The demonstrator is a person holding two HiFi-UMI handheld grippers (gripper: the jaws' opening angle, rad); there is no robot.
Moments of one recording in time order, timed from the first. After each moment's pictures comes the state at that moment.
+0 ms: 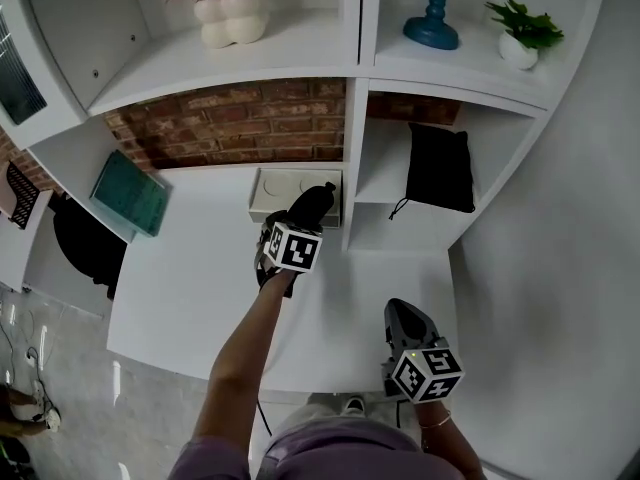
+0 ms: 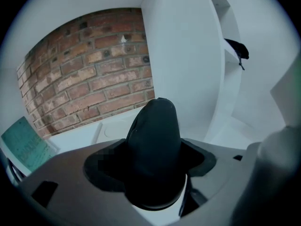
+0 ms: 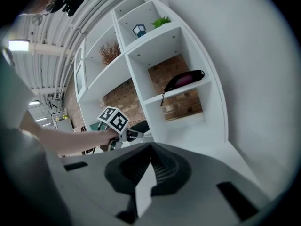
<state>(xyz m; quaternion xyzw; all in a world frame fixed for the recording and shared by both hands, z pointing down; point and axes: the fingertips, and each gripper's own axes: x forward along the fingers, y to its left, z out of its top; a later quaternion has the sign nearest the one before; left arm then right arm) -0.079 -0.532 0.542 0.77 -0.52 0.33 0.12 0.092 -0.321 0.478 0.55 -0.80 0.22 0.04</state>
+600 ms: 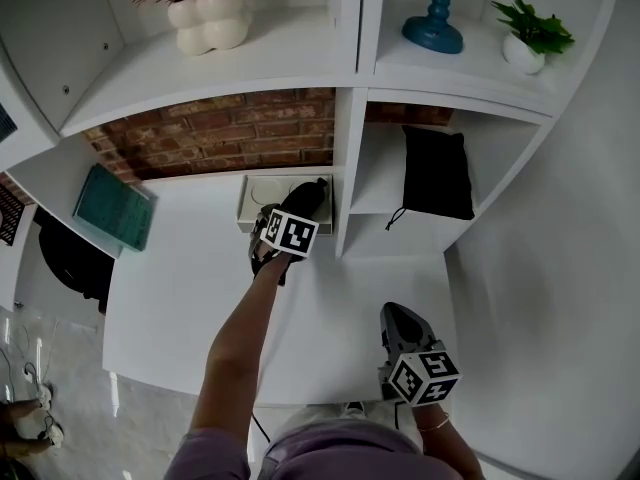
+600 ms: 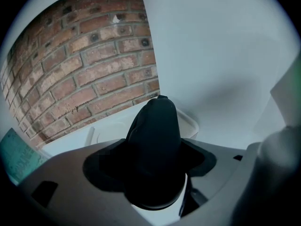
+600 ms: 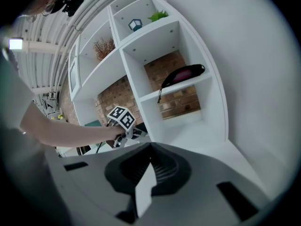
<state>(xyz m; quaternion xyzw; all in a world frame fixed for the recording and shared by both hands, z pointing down) -0.077 -0.591 0.574 0.77 -0.50 0.39 0.13 0.090 -0.340 0.487 0.57 -0.79 0.24 0.05</state>
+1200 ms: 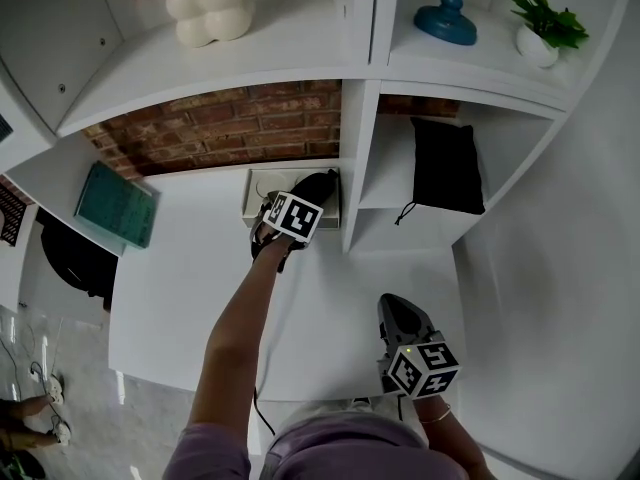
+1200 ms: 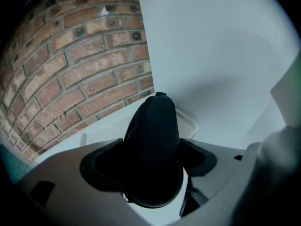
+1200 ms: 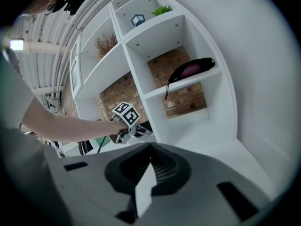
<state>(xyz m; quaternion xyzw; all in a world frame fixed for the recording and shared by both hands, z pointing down) -0.071 -0.601 0.577 0.79 -0.43 0.42 0.13 0.068 -0.353 0.490 0.55 -0.80 0.24 0.05</state>
